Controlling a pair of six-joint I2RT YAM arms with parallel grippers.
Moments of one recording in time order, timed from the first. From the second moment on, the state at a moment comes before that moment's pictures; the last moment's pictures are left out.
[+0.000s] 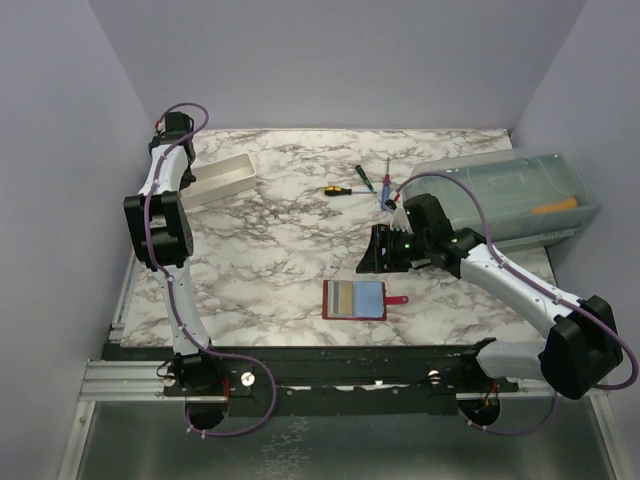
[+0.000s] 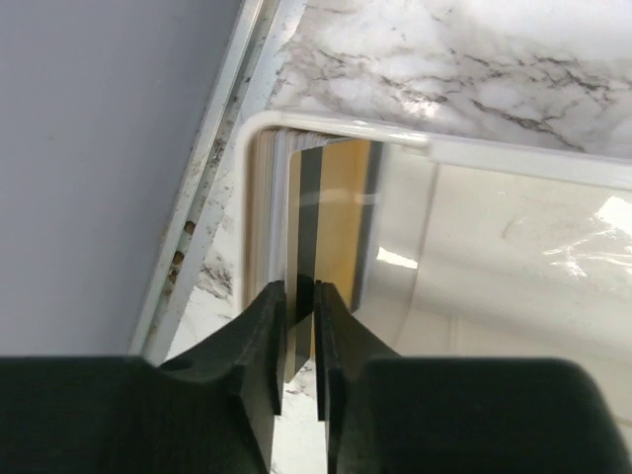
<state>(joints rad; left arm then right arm) 0.16 2.25 1.99 -0.81 -0.46 -0.13 0.55 1.27 0.88 -0.44 -0.44 0.53</state>
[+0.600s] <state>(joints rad) 0.13 2.25 1.98 -0.81 -0.45 -0.13 0.55 1.27 0.88 -0.44 -0.44 0.53</state>
